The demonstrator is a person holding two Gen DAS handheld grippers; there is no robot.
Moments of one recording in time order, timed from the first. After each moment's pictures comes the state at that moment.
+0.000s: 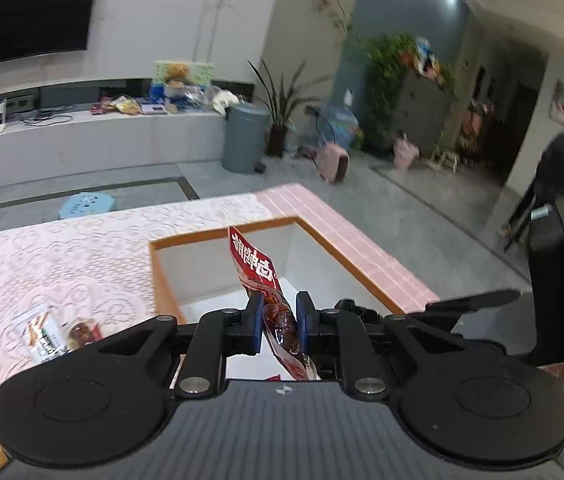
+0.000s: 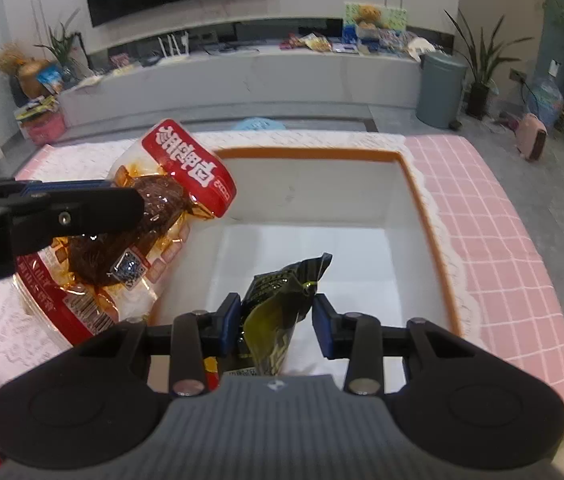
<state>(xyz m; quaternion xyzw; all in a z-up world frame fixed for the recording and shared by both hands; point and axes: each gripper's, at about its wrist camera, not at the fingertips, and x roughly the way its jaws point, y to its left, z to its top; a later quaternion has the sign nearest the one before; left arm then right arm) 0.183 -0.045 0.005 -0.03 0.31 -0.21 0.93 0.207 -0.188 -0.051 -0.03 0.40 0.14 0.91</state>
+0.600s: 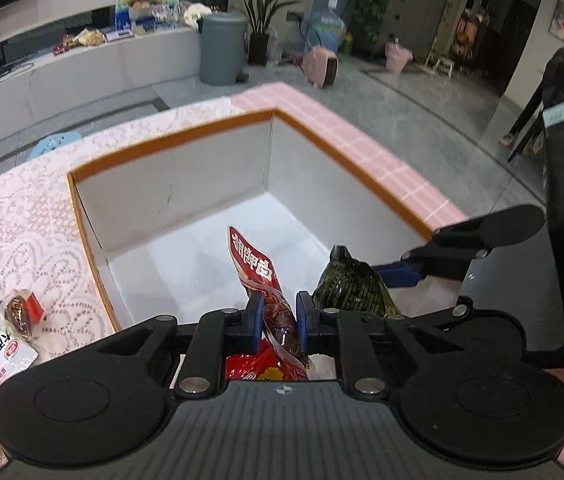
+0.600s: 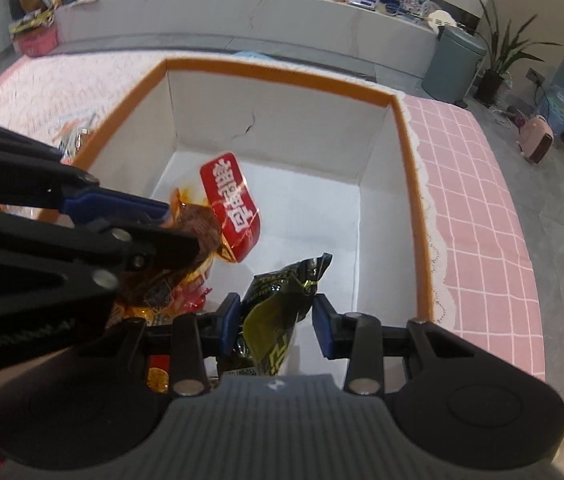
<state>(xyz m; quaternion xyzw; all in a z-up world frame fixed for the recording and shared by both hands) 0.234 -0.095 -0.064 0.03 0.43 -0.23 0.87 0.254 -0.194 -0.103 -0.14 0.46 0.15 0.86</state>
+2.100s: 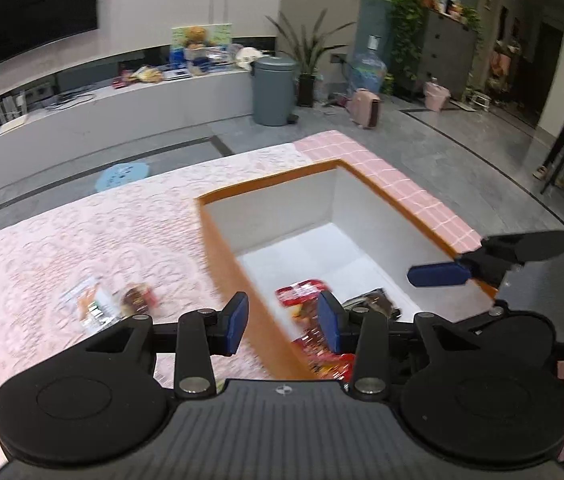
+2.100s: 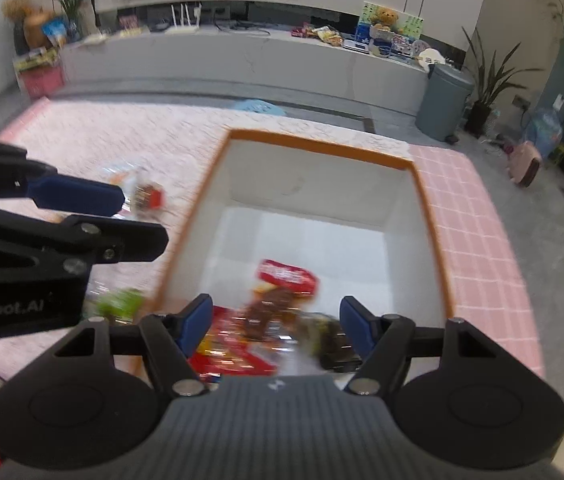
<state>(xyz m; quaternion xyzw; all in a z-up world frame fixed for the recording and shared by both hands) 0.161 -0.024 0.009 0.03 0.37 -0.15 0.91 0.198 -0.146 -0.053 -0.10 0.40 0.15 0.90</state>
